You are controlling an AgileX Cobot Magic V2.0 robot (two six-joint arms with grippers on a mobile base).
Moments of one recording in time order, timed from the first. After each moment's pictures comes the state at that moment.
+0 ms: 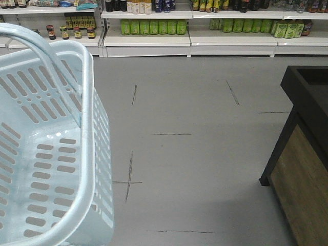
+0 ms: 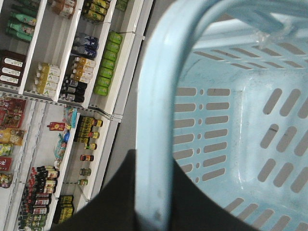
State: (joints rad) left arm -0.71 0.99 -1.40 0.40 1.07 0.69; right arm -0.05 -0.01 0.03 -0.12 0.02 0.21
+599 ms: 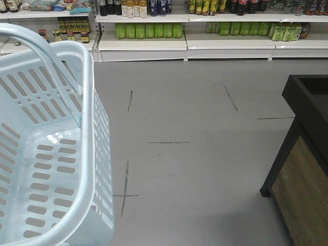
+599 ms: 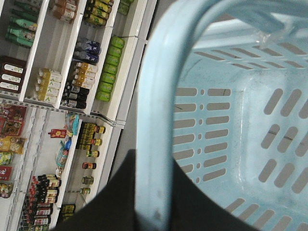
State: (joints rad) left arm -0.71 0.99 -1.40 0.40 1.07 0.69; right arm -0.05 -0.01 0.03 -0.12 0.02 0.21
